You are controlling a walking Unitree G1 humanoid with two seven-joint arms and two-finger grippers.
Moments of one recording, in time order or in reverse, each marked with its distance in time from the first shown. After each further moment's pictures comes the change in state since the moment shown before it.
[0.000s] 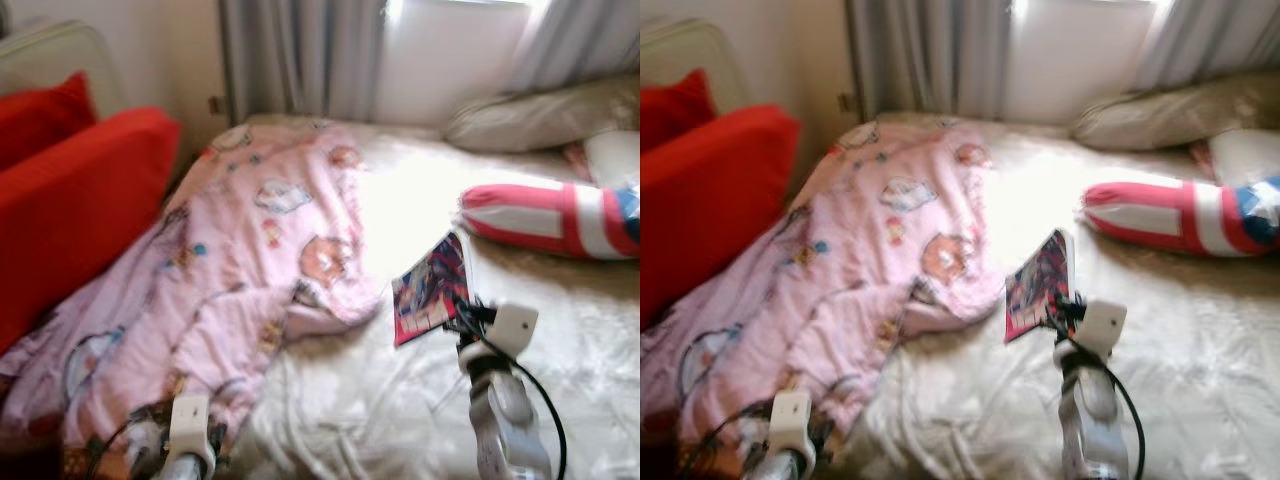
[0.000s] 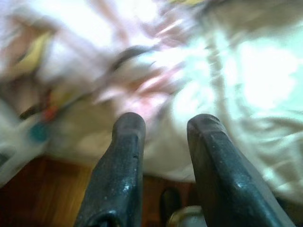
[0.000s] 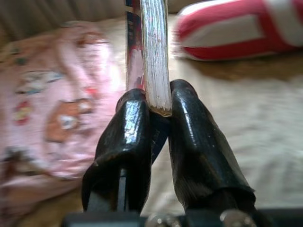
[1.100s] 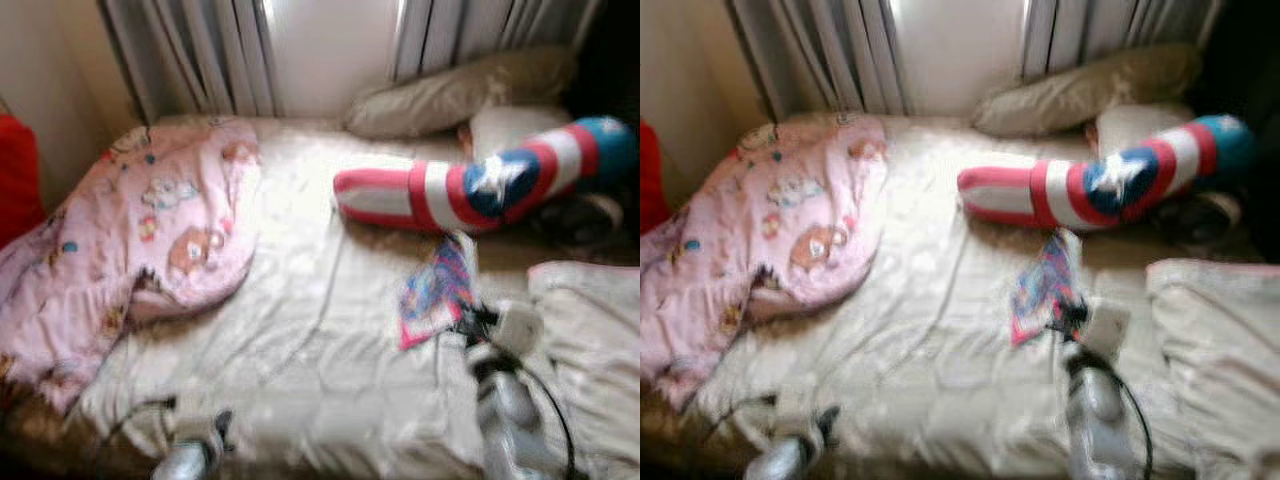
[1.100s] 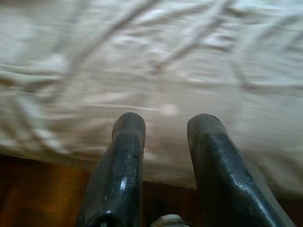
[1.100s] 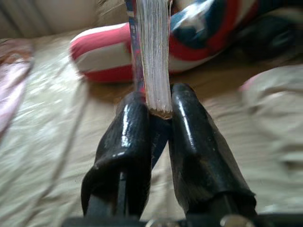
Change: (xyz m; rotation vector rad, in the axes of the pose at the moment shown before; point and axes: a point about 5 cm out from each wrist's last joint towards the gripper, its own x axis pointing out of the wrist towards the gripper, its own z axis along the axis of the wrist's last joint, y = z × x) left arm 0.000 -0.017 -0.003 -0.015 -0.001 -0.043; right arm 0.000 -0.015 0.002 -0.021 0.000 -0.026
